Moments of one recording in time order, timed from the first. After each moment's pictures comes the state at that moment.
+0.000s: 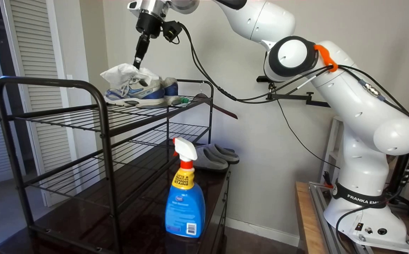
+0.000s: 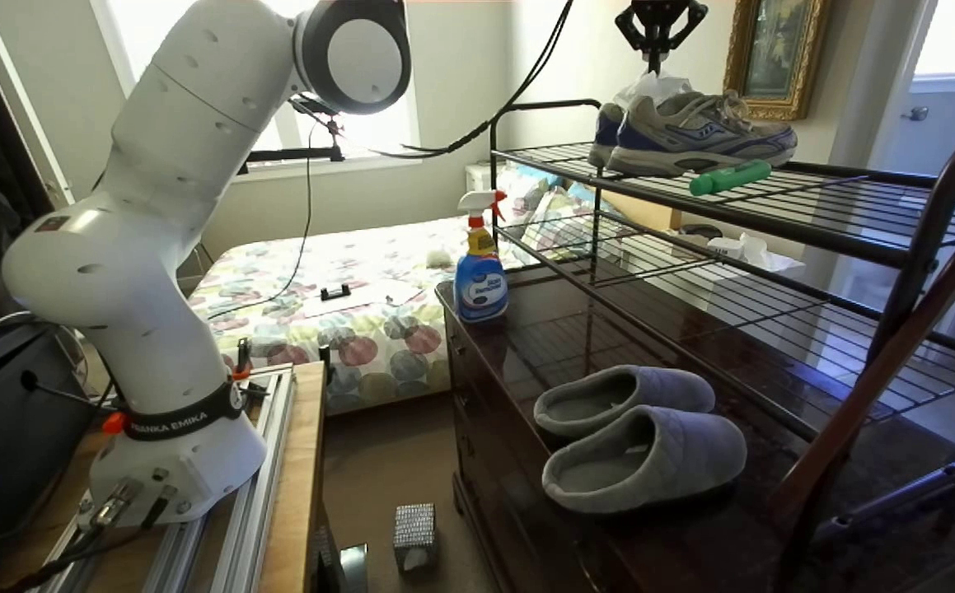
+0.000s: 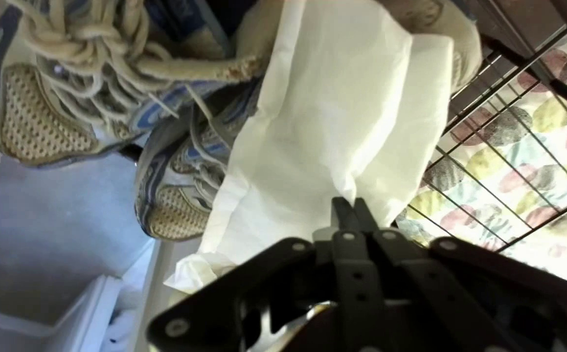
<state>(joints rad) 0.03 0.74 0.18 -0.47 0.10 1.47 -0.57</state>
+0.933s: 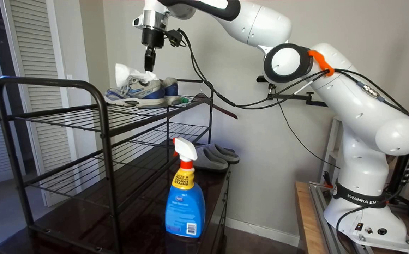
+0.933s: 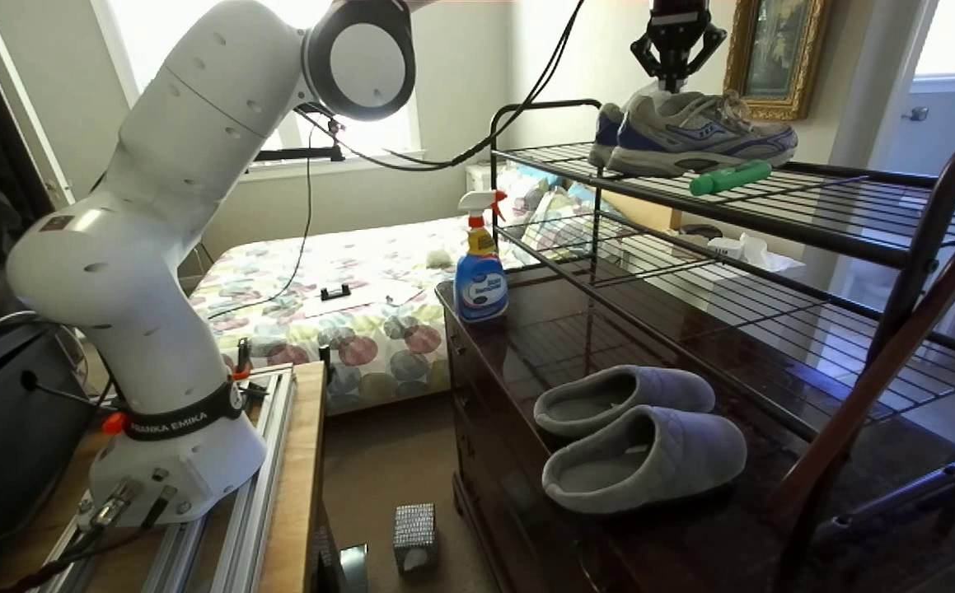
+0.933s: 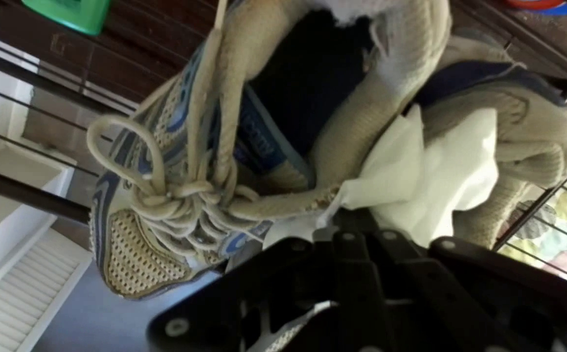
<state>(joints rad) 0.06 0.78 0.06 -0.46 0.00 1.39 -0.43</state>
